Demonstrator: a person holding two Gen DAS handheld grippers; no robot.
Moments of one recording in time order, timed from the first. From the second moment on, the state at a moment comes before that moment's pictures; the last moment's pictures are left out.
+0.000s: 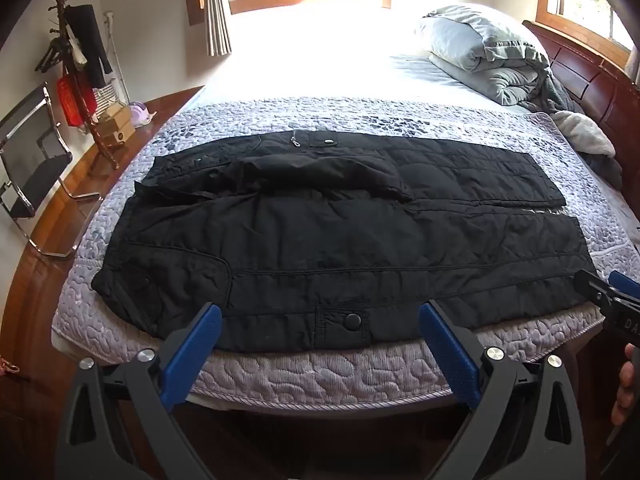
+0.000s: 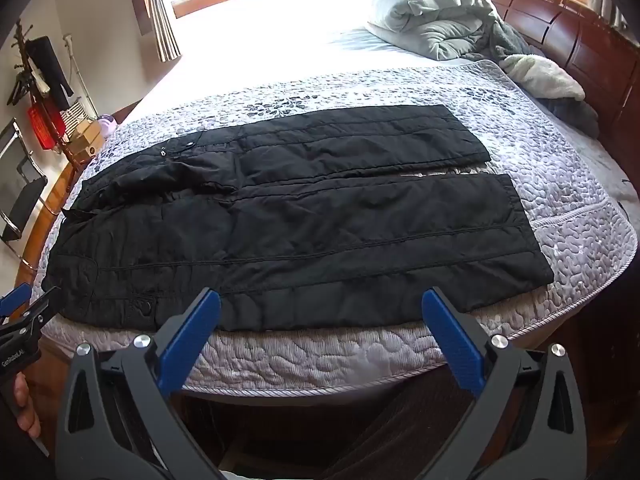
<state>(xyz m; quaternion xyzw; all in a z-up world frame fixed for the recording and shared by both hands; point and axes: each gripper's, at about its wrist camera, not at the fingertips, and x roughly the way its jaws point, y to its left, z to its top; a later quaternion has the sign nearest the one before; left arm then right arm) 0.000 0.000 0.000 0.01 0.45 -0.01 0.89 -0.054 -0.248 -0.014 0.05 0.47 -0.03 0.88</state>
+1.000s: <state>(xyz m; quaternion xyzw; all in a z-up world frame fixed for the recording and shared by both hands) 0.003 0.004 -0.001 0.02 0.45 -0.01 0.89 -0.054 -0.249 -0.015 0.06 0.47 -0.02 0.88</state>
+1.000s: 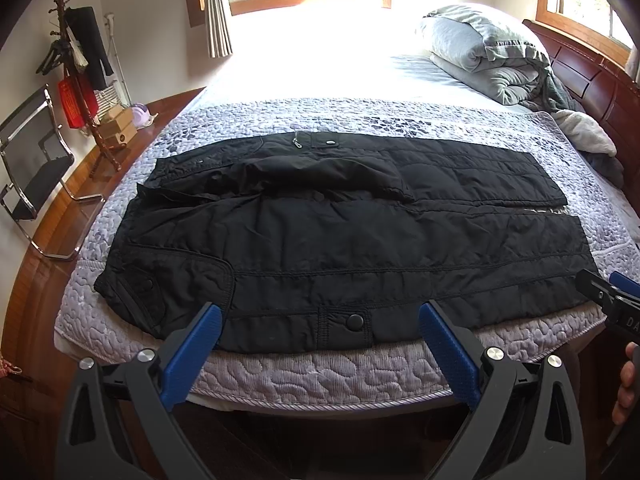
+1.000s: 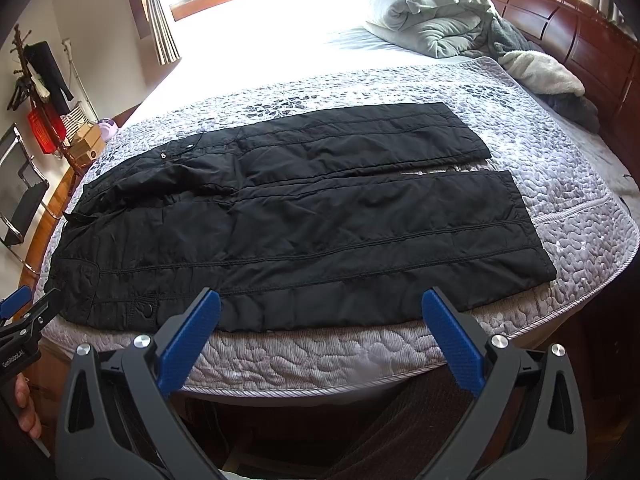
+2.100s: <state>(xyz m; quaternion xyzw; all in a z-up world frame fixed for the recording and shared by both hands) 0.004 -0.004 0.002 0.03 0.45 0.00 0.89 -0.050 -0.253 -0.018 0.06 0.47 -0.02 0.88</state>
